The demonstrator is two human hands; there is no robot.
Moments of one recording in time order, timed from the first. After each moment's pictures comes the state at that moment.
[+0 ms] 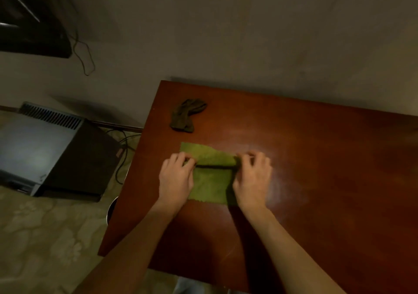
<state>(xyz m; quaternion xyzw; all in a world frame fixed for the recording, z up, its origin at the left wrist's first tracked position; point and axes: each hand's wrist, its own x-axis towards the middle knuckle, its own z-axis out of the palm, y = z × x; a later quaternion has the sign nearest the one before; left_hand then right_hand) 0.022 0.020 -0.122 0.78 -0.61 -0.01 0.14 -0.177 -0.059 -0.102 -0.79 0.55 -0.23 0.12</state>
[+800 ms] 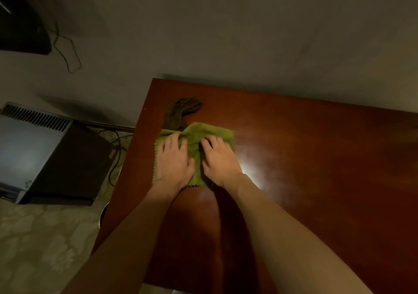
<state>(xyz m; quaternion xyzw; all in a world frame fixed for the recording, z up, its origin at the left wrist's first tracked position) 0.038 -0.041 -0.116 0.82 -0.58 -0.06 -0.02 -0.103 -0.115 -0.115 -0.91 0.38 0.00 0.19</state>
